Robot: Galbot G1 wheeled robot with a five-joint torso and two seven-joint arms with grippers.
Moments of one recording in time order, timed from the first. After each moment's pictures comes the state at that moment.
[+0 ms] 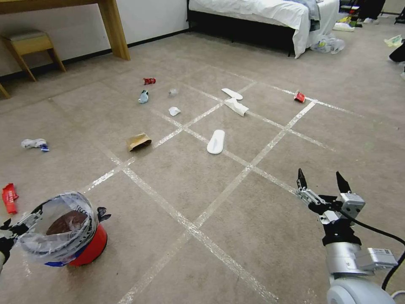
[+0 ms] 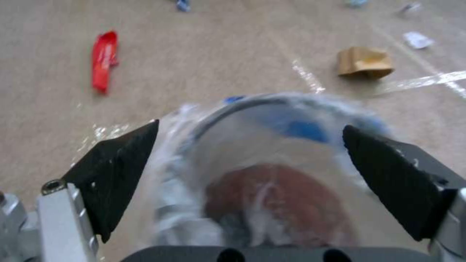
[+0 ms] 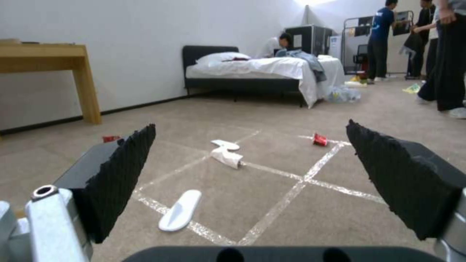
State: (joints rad) left arm 1.60 -1.02 -1.14 -1.78 -0.92 0.38 -0.06; right arm -1.68 1.35 0.69 2.33 0.30 0.06 0.12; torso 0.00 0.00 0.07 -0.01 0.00
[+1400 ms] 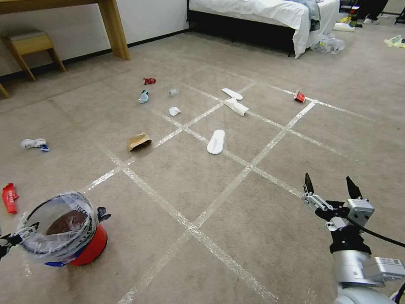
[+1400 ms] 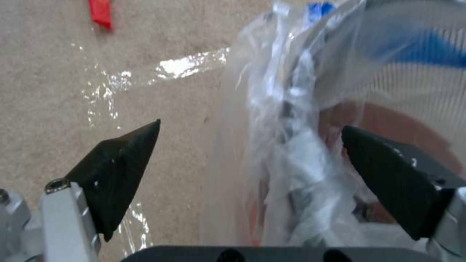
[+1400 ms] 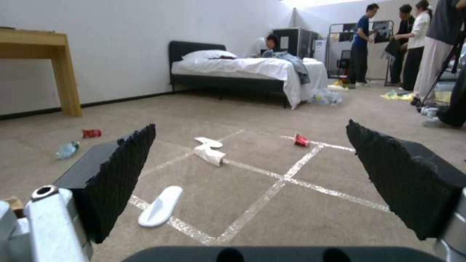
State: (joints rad) left arm 1.56 -0.79 -1.02 -1.47 -1.00 0.41 0.06; right arm -1.73 1.38 0.71 2.37 0.24 0.07 0.14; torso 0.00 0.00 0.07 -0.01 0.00
